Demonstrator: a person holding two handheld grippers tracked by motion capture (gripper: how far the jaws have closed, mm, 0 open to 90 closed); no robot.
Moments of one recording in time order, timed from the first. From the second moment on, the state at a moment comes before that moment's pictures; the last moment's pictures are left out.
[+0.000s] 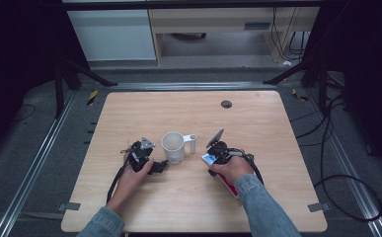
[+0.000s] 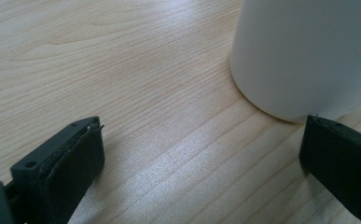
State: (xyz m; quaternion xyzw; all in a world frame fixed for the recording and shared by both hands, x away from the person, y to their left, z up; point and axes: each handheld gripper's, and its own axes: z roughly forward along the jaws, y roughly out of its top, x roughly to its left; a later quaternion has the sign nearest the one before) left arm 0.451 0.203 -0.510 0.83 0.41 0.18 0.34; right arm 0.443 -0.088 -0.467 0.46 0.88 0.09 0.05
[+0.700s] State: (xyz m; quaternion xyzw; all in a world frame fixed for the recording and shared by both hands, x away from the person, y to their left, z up) left arm 0.451 0.203 -0.510 0.83 0.40 0.18 0.34; right arm 0.449 -0.088 -0.470 0.46 0.88 0.08 0.04
